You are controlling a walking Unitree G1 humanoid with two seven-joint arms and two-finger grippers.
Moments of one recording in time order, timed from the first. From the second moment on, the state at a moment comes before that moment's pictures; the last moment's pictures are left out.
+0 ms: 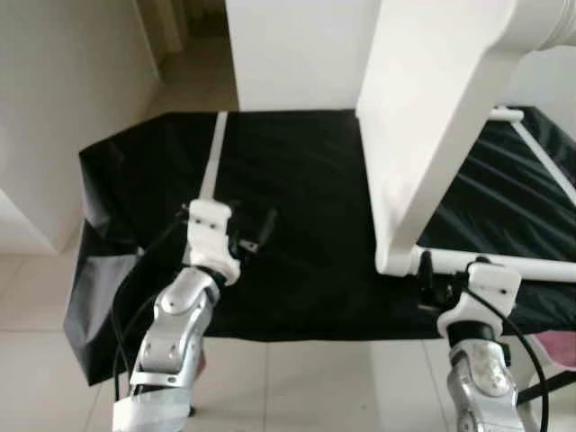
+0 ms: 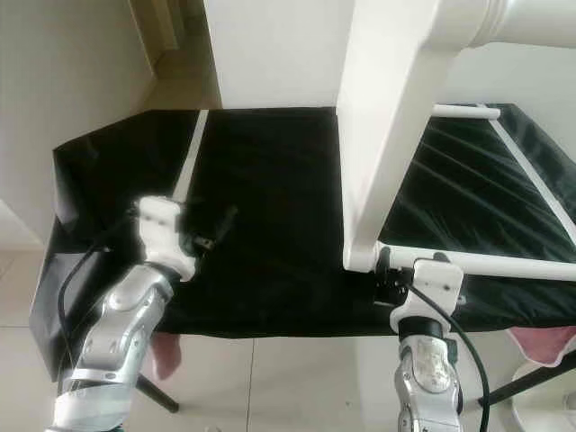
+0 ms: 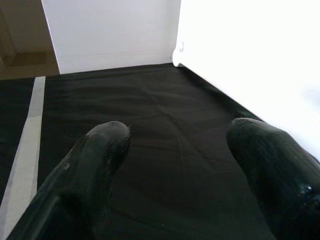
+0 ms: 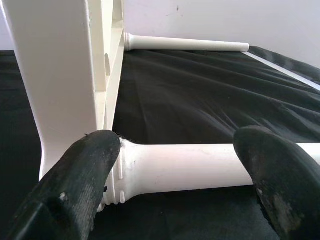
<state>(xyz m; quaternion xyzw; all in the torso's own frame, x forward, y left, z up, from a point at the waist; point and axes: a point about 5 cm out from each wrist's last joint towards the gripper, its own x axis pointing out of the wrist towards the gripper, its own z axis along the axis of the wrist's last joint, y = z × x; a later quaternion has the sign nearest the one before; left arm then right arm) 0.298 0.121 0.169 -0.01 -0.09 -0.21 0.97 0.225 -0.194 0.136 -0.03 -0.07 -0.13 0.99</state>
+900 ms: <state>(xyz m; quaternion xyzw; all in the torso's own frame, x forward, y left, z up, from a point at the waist) 0.298 0.121 0.169 -0.01 -0.09 -0.21 0.97 0.225 -0.194 0.136 -0.03 -0.08 -0.13 0.99</state>
